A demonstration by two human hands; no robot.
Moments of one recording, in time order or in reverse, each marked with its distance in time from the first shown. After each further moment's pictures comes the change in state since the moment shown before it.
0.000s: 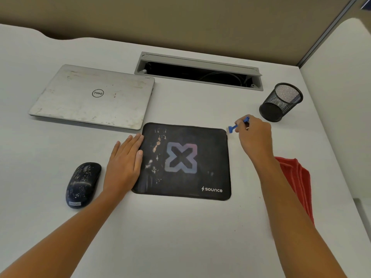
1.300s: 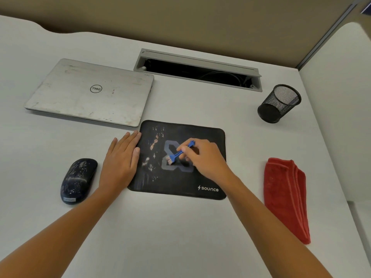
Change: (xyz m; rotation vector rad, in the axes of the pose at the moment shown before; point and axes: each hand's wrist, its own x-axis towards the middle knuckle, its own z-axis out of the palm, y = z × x) left_hand 0.000 -0.001 0.000 0.014 -0.014 -0.003; right_hand -0.073 -0.056 0.031 0.257 -0.620 -0.130
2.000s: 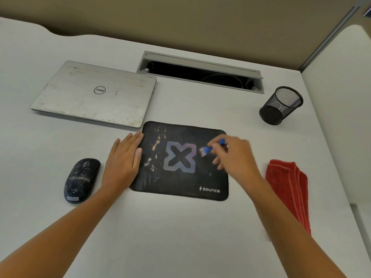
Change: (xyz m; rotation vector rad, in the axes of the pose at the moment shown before) left_hand 0.001 0.002 -0.002 0.011 -0.001 0.002; right_hand -0.017 0.015 -0.044 0.000 0.236 0.033
